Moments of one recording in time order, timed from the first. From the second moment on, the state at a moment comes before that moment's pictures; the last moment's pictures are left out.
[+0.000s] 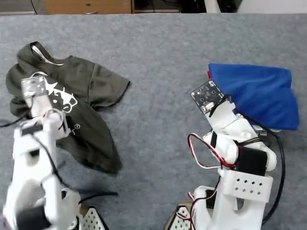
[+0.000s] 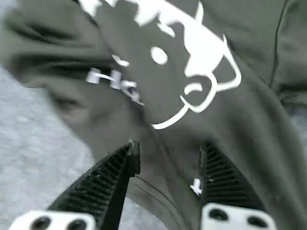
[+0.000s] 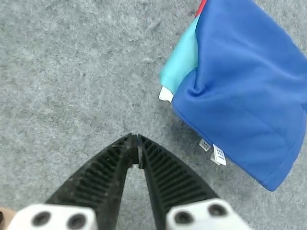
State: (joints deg) left arm -21.2 -22.9 54.9 38.5 -14.5; right arm 7.9 -59.6 44.3 81.1 35.9
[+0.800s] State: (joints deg) left arm 19.4 -46.2 65.4 63.0 -23.3; right arm 5.7 -47.6 41.1 77.2 35.6
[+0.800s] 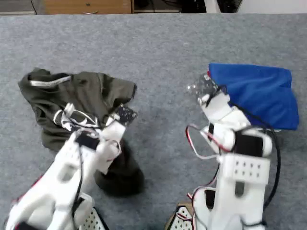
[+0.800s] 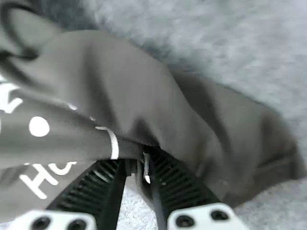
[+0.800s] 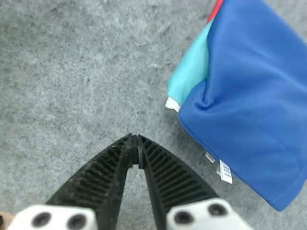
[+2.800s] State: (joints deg) left arm -25.2 -38.6 48.6 66.5 -10.2; right arm -3.0 16.8 -13.7 101.0 28.2
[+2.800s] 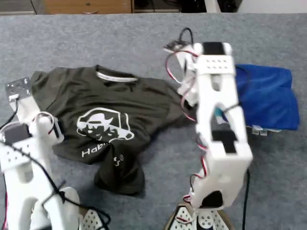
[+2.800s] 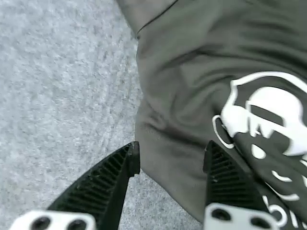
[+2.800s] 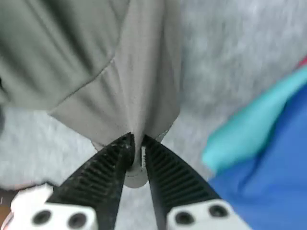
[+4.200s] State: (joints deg) left arm -38.9 -30.8 43.1 60.7 -15.9; right arm 9.7 -42.2 16.4 101.1 45.0
